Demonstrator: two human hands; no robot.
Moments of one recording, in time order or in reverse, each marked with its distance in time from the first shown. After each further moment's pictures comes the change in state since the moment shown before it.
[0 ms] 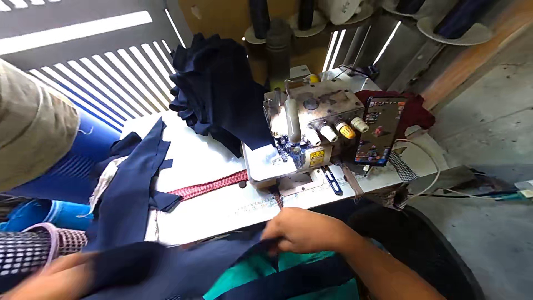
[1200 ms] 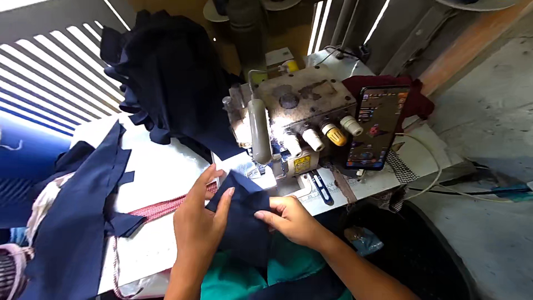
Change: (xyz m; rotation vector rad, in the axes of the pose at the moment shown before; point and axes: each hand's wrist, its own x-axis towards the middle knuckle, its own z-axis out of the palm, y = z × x) left_hand 0.068 -0.076 0.209 0.337 -0.062 -0.198; right_hand -0.013 0.072 0.020 0.598 0.672 0.191
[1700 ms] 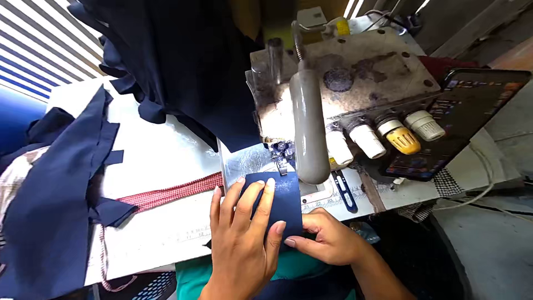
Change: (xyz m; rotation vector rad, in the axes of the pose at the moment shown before) left_hand -0.031 0.033 0.033 0.178 -0.080 0.129; right_hand -0.018 0.019 -0.031 -0.051 -0.251 -0.130
